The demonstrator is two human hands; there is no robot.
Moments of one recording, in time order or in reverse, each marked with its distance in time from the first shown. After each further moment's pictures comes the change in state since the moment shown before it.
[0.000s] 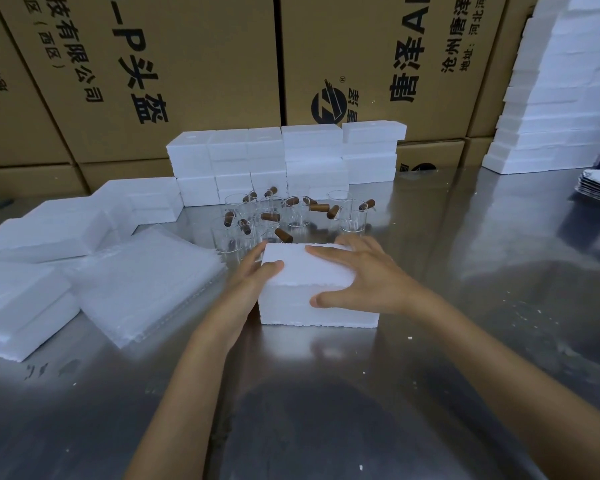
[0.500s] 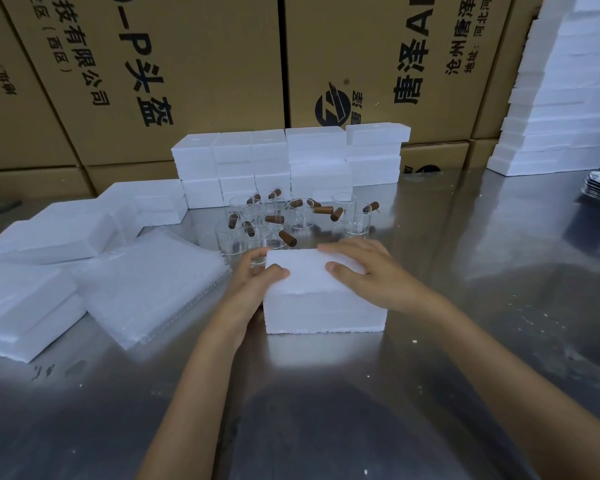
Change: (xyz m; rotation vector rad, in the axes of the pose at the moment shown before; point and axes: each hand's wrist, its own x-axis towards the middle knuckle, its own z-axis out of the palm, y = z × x) left_hand 0.003 -0.001 0.001 -0.058 0.083 -0.013; right_hand 0.008 0.008 0.006 0.239 0.100 0.013
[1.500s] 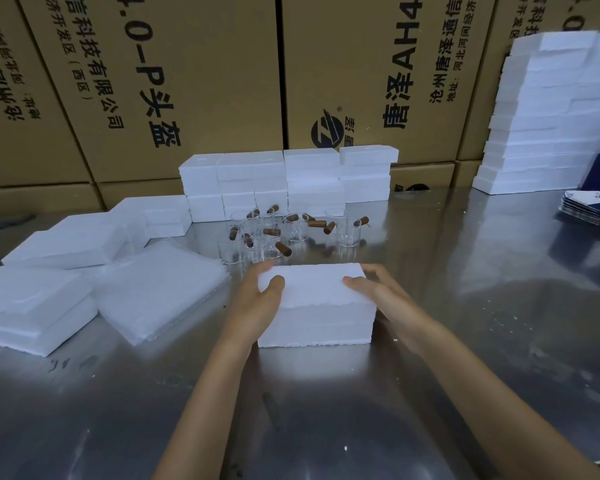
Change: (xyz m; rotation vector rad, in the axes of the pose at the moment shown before) left_hand -0.044 0.014 0.023 0.385 0.139 0.105; right_hand -0.049 0.011 -0.002 0.761 0.069 0.356
